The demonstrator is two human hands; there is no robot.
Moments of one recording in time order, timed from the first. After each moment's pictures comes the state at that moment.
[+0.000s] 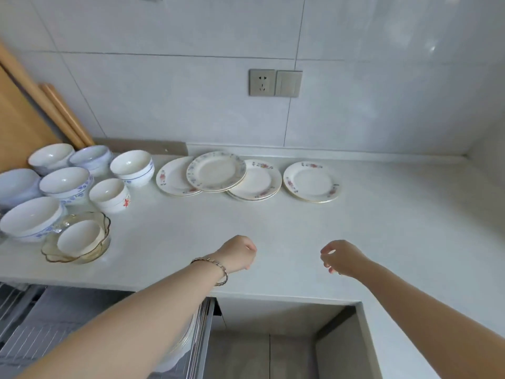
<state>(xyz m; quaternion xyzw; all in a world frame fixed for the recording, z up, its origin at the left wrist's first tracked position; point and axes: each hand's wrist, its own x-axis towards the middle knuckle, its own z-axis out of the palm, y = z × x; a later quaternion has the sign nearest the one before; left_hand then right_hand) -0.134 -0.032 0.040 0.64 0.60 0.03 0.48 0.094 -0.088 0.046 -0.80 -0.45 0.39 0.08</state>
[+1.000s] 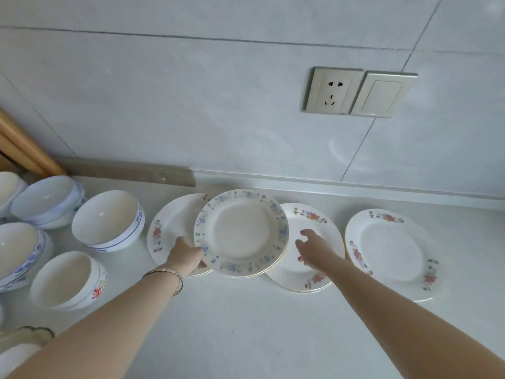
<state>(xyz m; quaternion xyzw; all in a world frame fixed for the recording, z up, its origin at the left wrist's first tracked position) -0.241 0.318 -0.041 0.40 0.77 0.16 0.48 0.017 0.288 -0.040 -0.78 -0.43 0.45 0.12</state>
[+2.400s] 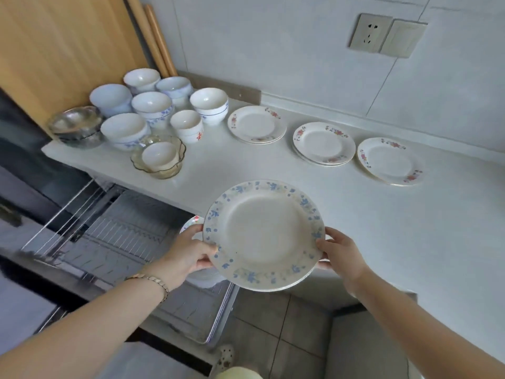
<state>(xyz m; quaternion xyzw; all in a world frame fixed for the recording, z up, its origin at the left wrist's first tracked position) -0.309 -0.152 0.027 0.24 0.66 0.34 0.62 -0.047 -0.139 0.050 -0.65 -0.37 0.59 0.30</state>
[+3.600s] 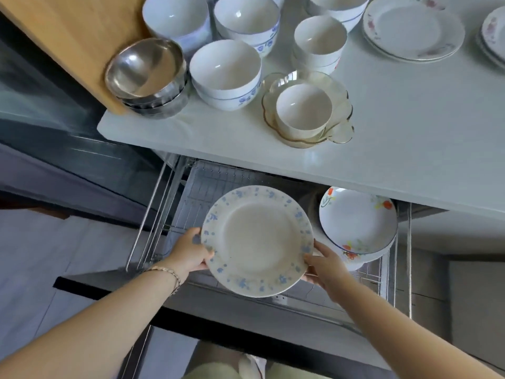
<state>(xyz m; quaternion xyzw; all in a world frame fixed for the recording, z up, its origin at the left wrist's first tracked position) -0.741 -0.073 -0.139 0.24 0.75 0.13 0.60 -0.492 -0.102 -0.162 -0.71 -0.10 0.66 0.22</state>
